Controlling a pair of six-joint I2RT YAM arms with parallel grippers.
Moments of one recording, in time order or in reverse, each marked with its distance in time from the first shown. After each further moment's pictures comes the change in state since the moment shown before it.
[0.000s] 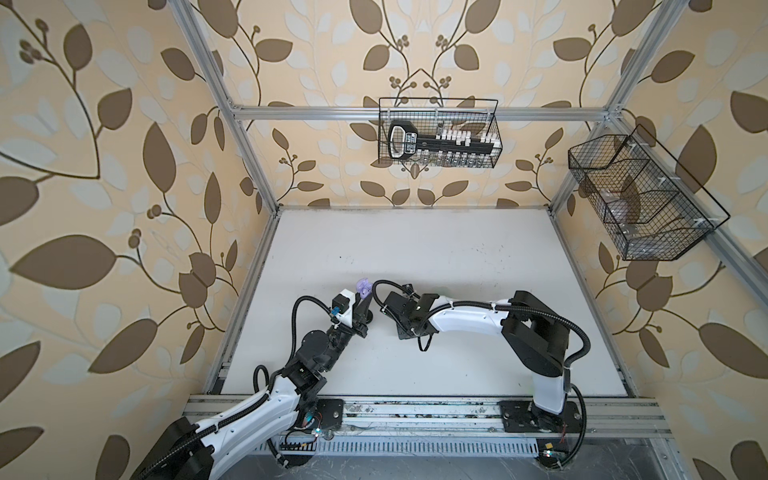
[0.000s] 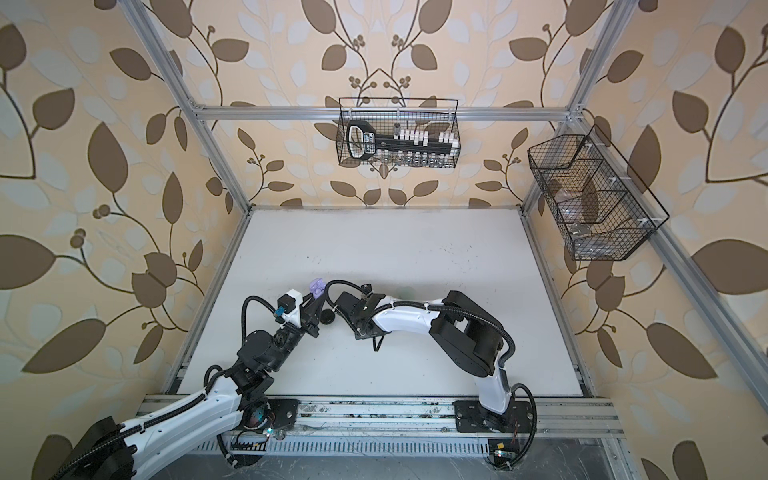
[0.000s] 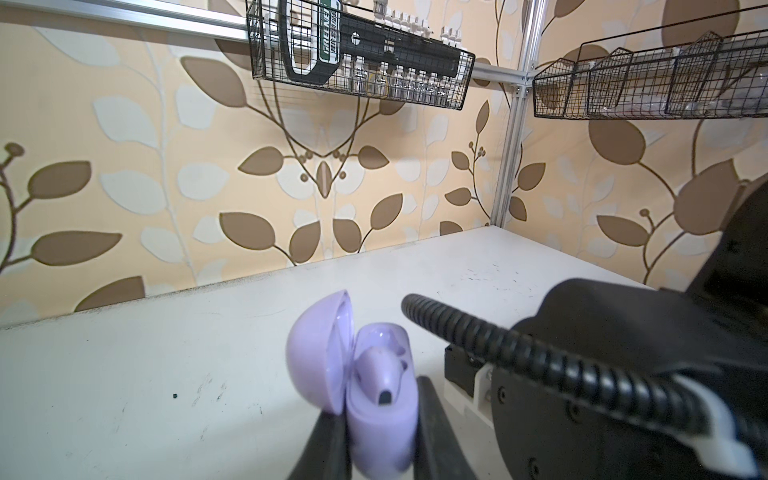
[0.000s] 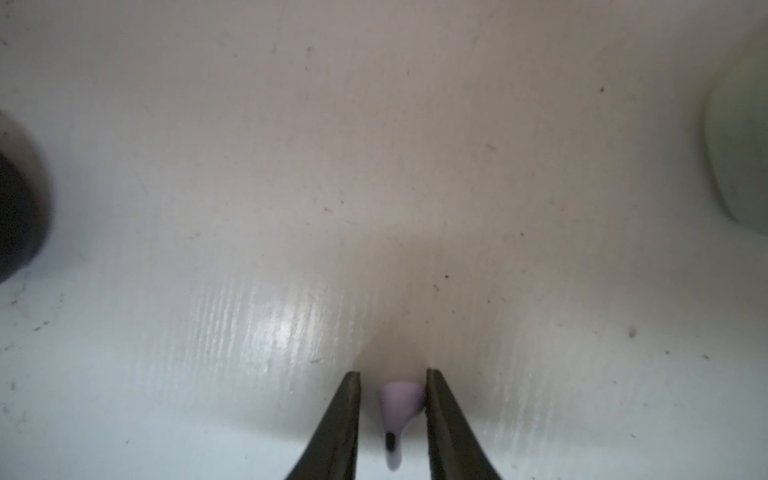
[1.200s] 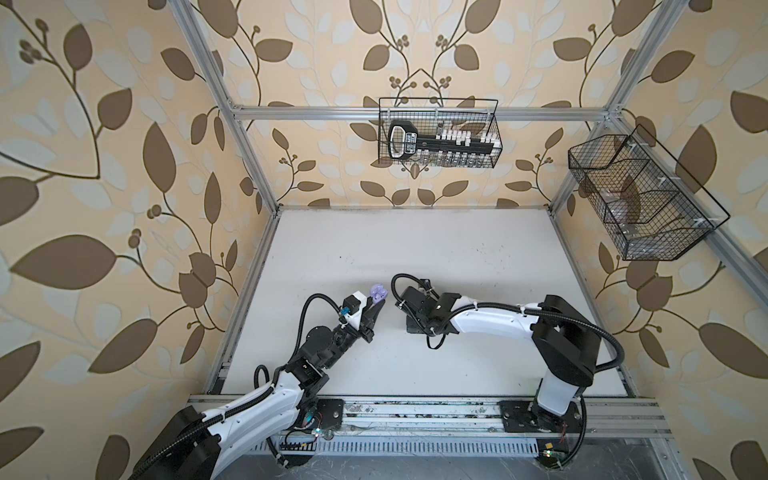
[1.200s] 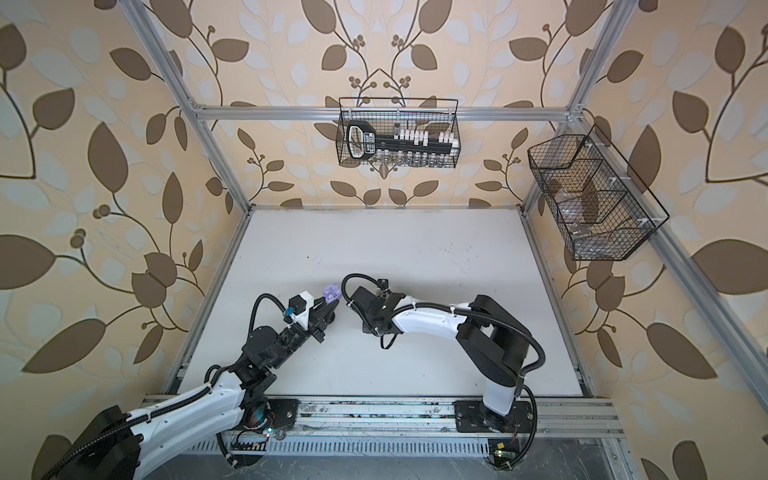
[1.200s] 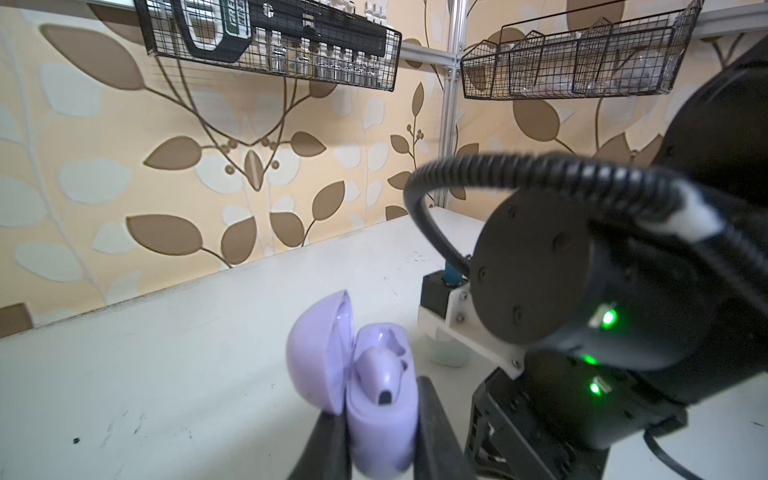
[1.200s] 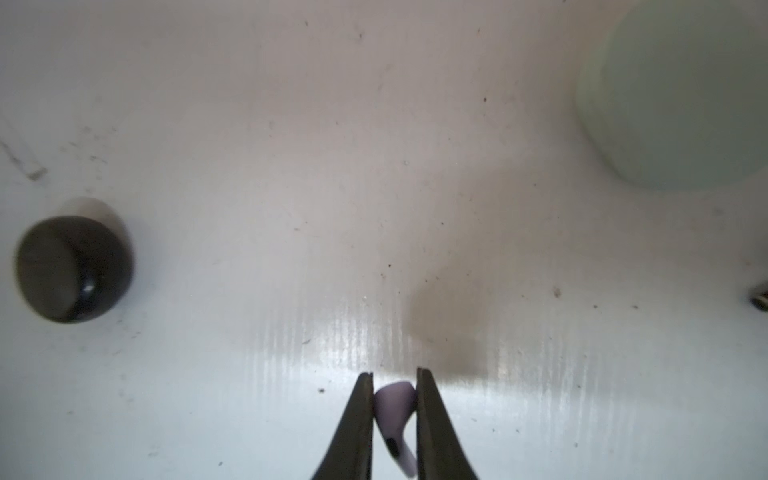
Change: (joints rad) left arm 0.000 0.094 0.026 0.031 0.199 0.000; right arm -0.048 -0.209 -0.160 0.108 -0.026 0.151
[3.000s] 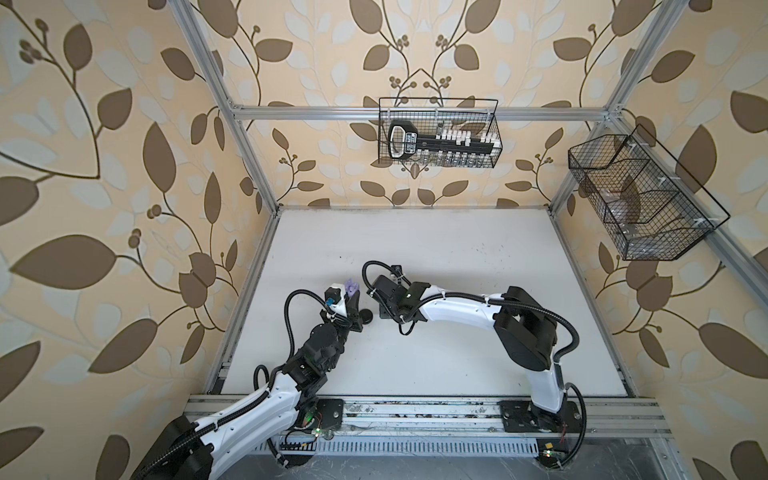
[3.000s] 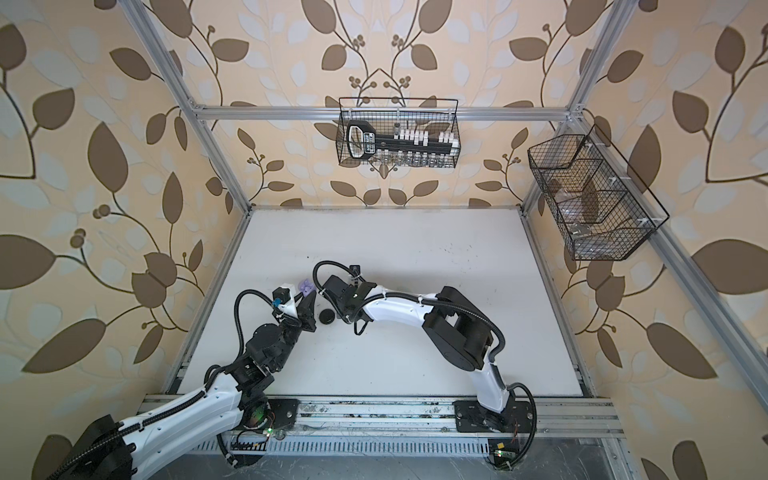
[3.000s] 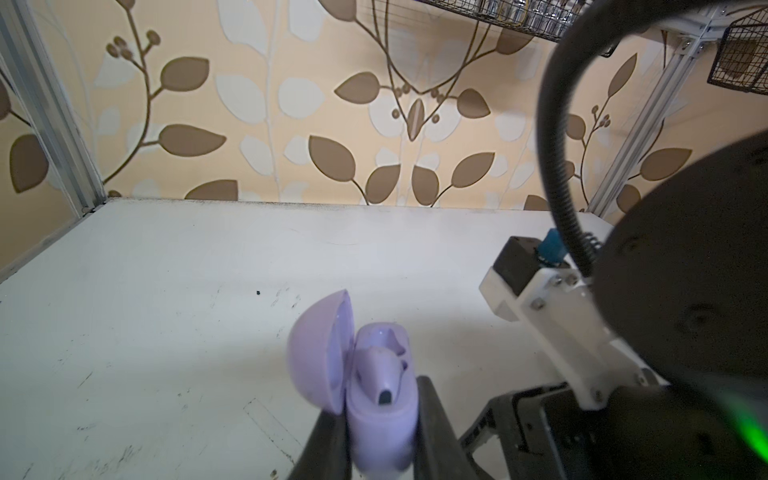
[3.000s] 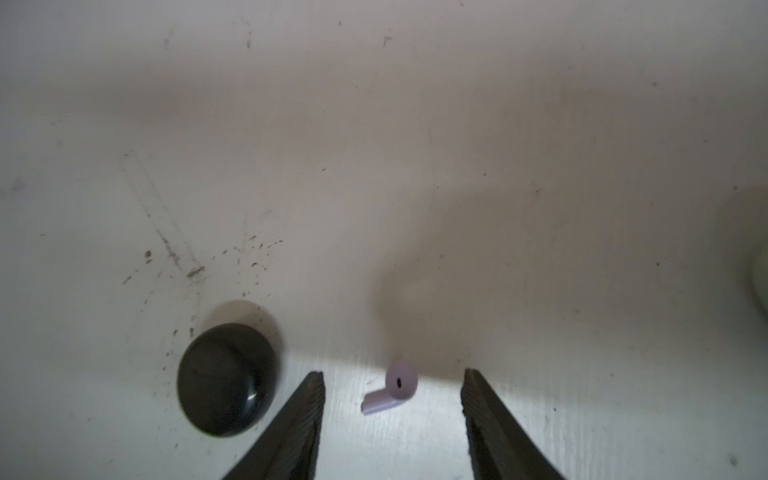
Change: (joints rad) left arm 0.002 -0.079 0.019 -0.239 -0.462 -0.172; right arm 0.032 0.327 0.385 -0.026 0.084 -0.091
